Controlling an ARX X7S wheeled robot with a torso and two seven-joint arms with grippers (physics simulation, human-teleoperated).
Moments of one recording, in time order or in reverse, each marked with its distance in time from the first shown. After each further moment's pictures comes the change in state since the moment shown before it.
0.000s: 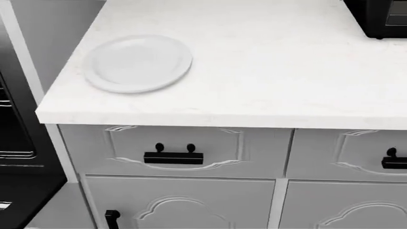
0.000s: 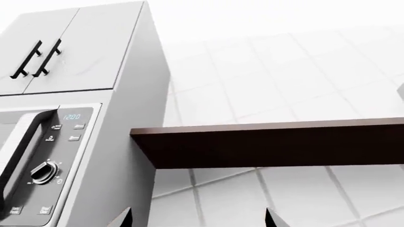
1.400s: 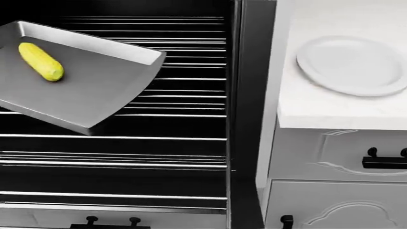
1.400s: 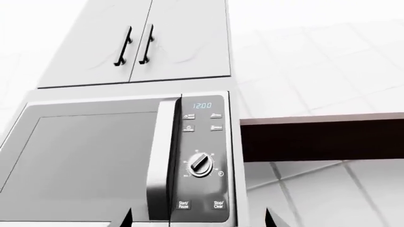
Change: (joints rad) left arm -0.113 -0.029 0.136 -0.003 -0.011 0.079 -0.071; right arm 0.014 0.023 -0.033 0.004 0.028 -0.029 0.035
